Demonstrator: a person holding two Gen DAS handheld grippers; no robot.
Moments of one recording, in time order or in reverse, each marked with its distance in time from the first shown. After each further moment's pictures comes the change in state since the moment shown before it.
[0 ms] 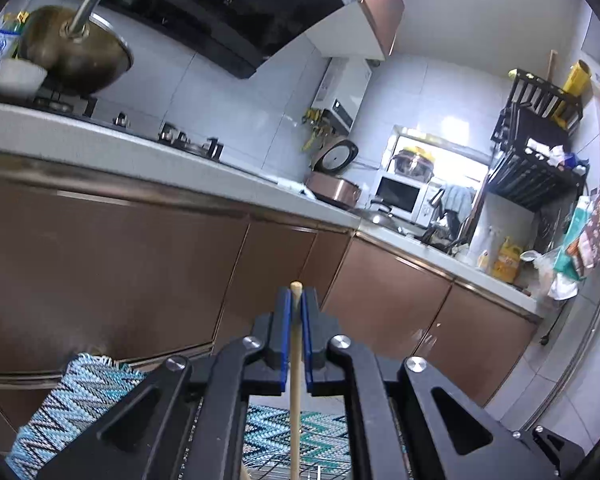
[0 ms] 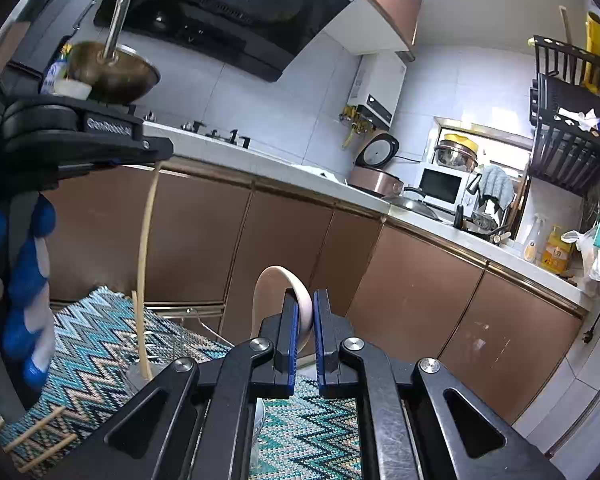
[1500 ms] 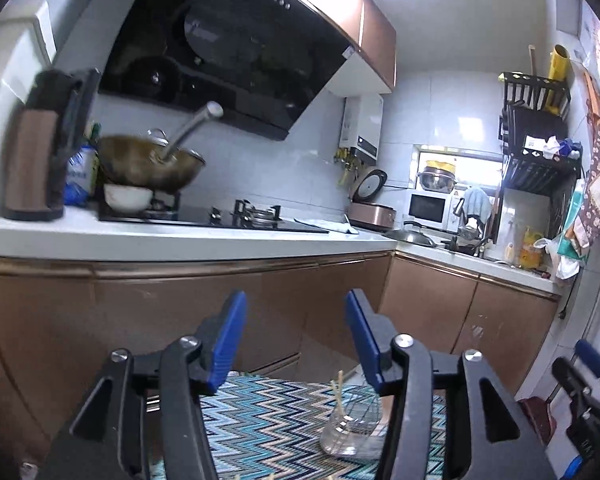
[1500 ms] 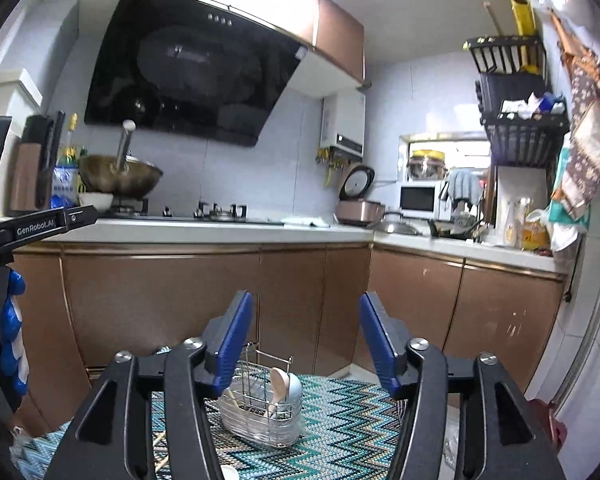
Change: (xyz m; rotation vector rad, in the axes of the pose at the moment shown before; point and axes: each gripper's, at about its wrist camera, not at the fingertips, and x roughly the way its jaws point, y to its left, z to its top) left arm -0.272 0.009 0.060 0.176 -0.105 0.195; right arm -0.201 -0.020 0.054 0.234 -0.139 0.007
